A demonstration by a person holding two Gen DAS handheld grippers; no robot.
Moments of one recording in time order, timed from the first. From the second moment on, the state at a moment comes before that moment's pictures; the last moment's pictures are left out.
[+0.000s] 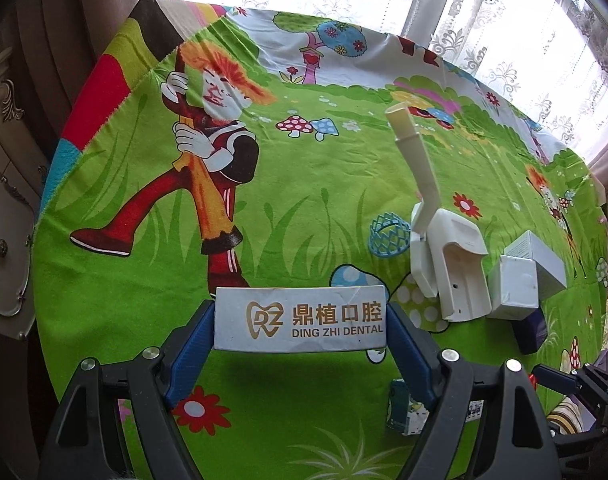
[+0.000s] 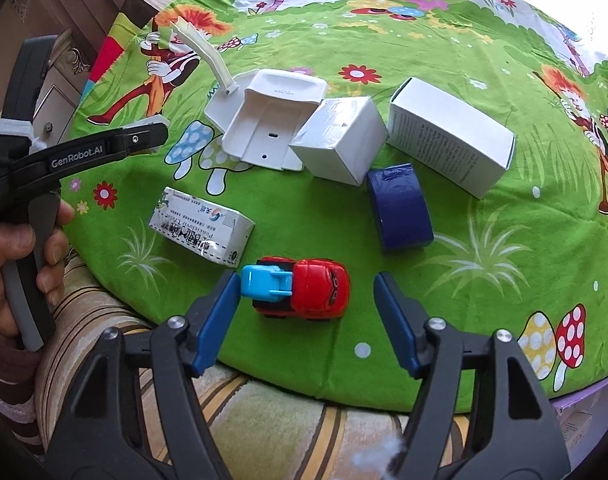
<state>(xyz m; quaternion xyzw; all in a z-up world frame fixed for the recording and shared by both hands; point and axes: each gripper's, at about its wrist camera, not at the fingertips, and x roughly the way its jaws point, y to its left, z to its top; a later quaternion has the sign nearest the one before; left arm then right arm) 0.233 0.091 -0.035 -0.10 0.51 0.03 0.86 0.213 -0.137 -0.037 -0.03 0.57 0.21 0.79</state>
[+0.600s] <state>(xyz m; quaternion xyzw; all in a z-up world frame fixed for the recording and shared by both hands) 0.207 0.075 -0.016 -0.10 0.49 0.02 0.87 0.200 -0.141 -0.024 -0.03 0.55 0.22 0.80</state>
